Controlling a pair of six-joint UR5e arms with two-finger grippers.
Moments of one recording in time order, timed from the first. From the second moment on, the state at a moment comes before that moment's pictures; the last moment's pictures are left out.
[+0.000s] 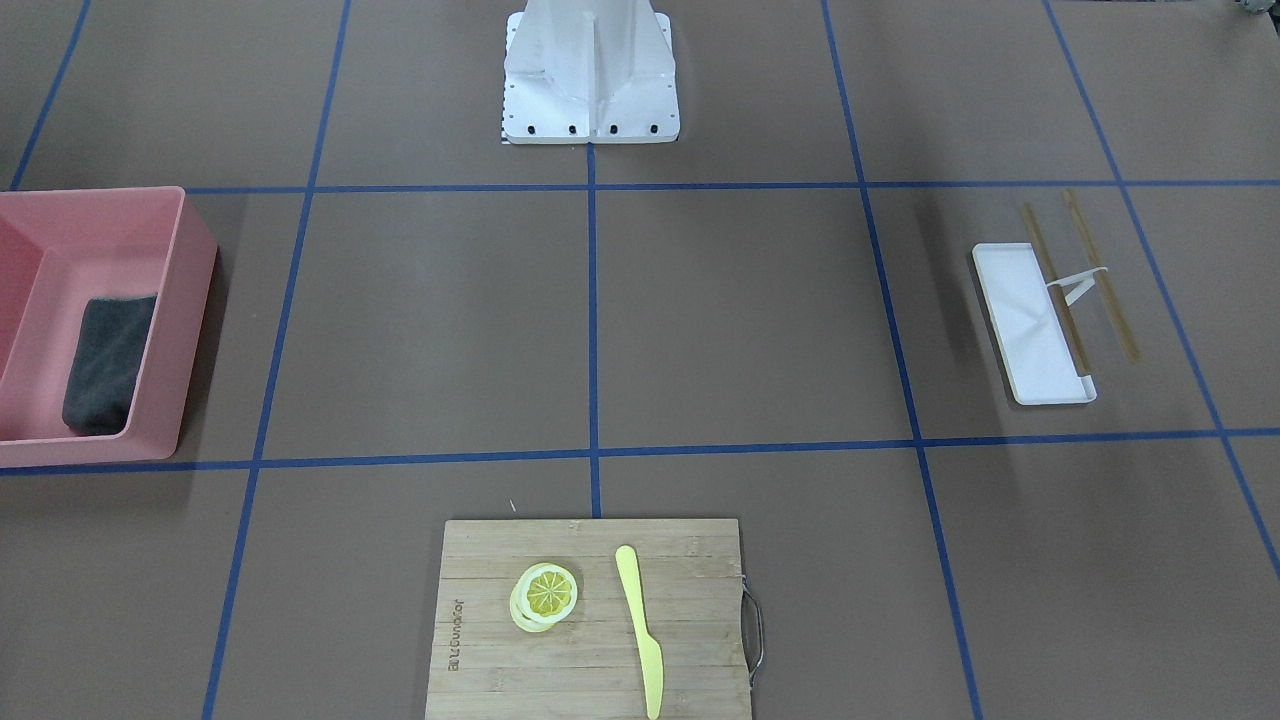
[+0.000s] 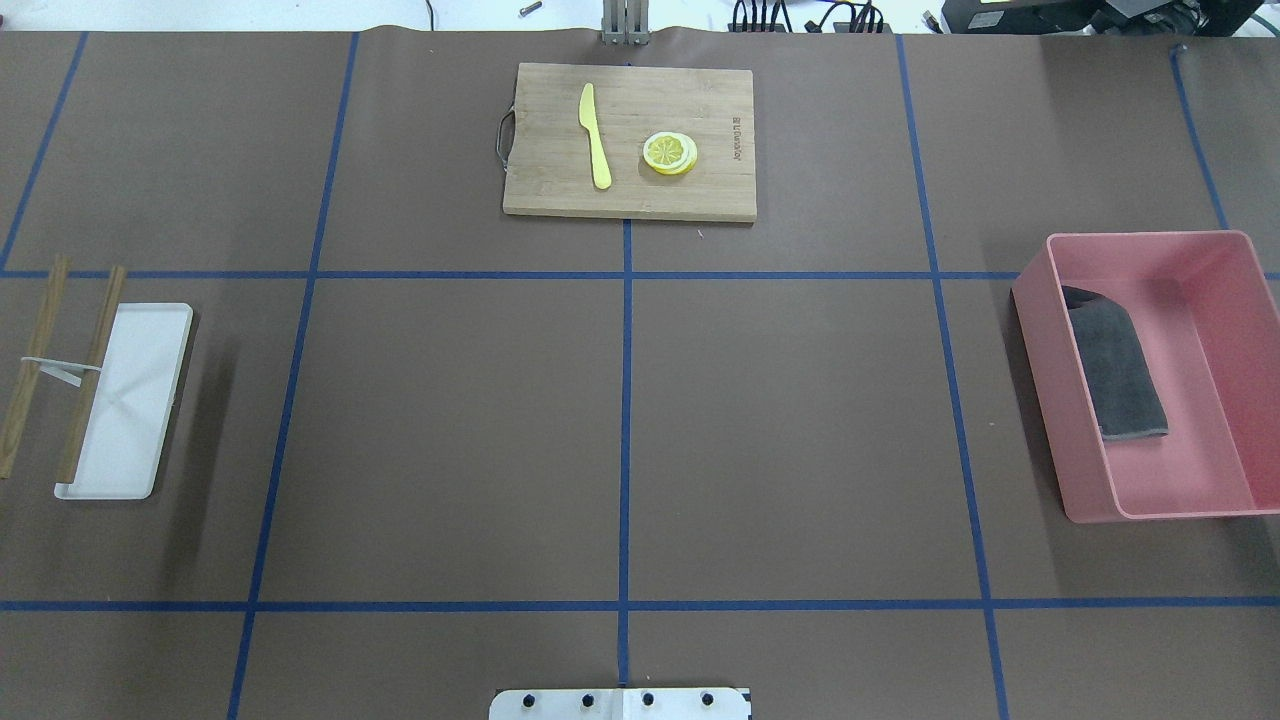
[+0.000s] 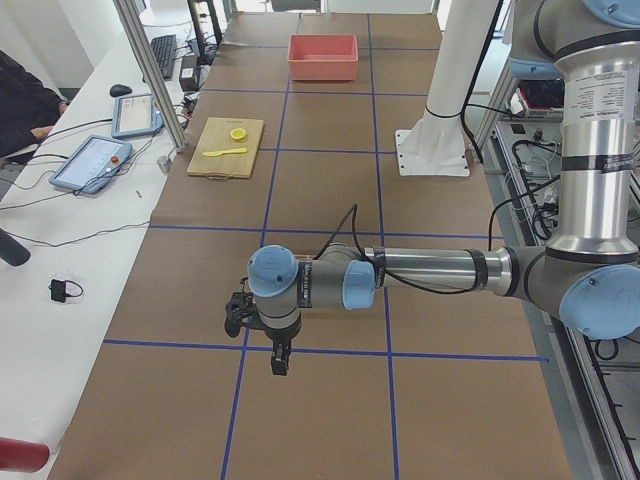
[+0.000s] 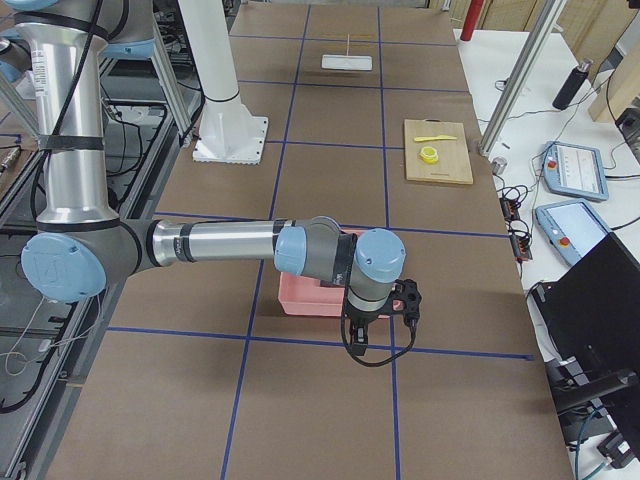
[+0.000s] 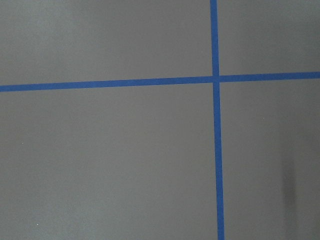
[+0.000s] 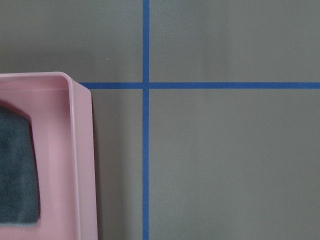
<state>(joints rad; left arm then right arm) -1.60 -1.51 -1.64 -1.57 -2.31 0.05 1.64 -1.56 1.65 -1.79 2.34 -0.13</state>
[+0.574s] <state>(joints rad) -1.60 -1.51 -1.64 -1.57 -2.31 0.06 1.64 -1.56 1.65 -1.79 2.34 -0.13</state>
